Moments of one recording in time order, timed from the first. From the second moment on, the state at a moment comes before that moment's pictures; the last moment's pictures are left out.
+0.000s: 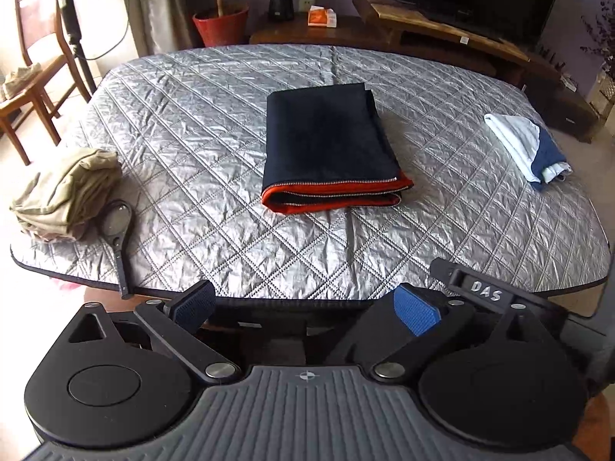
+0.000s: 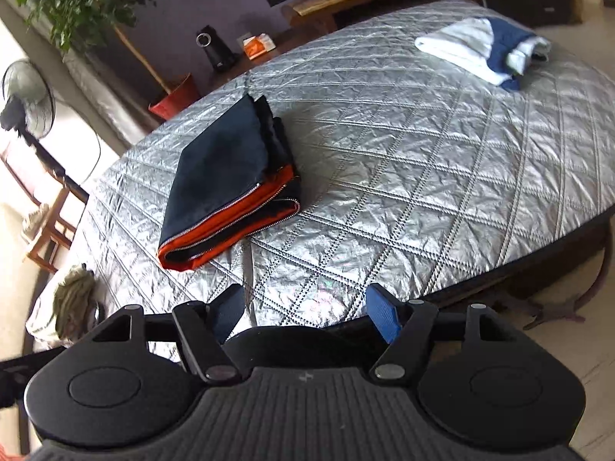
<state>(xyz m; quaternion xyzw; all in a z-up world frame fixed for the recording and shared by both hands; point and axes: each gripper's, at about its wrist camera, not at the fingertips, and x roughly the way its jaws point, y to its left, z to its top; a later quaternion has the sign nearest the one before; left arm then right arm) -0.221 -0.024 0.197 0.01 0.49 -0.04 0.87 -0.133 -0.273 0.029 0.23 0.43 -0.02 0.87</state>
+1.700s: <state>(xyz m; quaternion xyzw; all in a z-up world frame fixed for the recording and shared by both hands) -0.159 -0.002 0.176 -0.01 0.47 -0.02 0.88 -0.135 -0.261 0.029 0.20 0.44 0.04 0.87</state>
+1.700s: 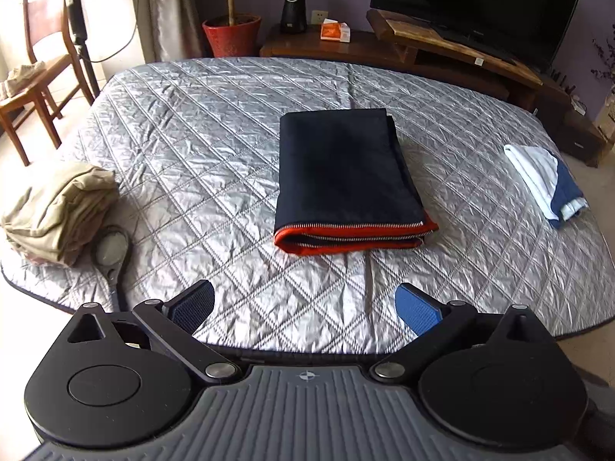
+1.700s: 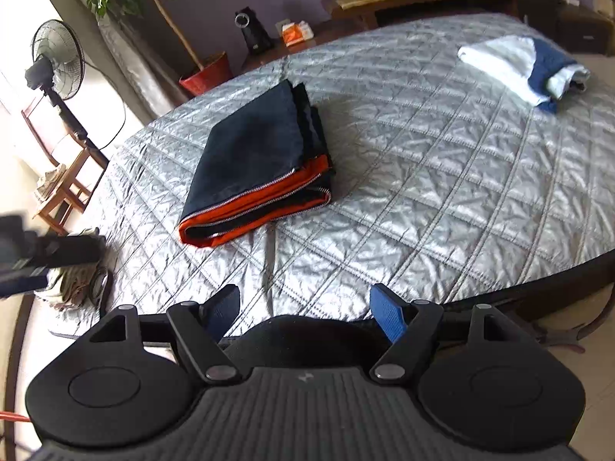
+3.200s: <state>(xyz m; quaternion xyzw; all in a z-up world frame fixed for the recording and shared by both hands) 0.022 0.028 0.032 0.00 0.46 0.04 0.89 0.143 -0.293 -0.076 0.31 0.52 0.34 0.73</state>
